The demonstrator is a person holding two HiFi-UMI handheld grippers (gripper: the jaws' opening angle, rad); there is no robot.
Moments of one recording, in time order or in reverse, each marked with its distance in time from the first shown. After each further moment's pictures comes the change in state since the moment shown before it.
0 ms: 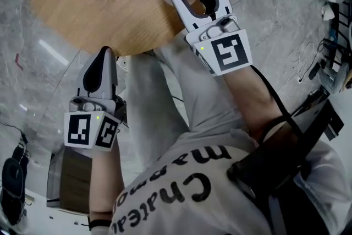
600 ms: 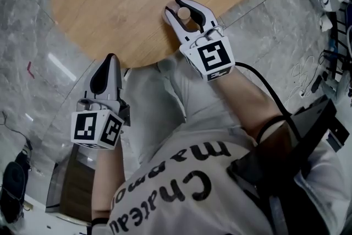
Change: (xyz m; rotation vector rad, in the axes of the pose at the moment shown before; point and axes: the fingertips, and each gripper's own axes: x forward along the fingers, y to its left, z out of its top) left arm -0.008 -0.009 0.041 0.035 -0.058 0.022; right arm 0.007 0.000 0.001 0.020 0.107 0.005
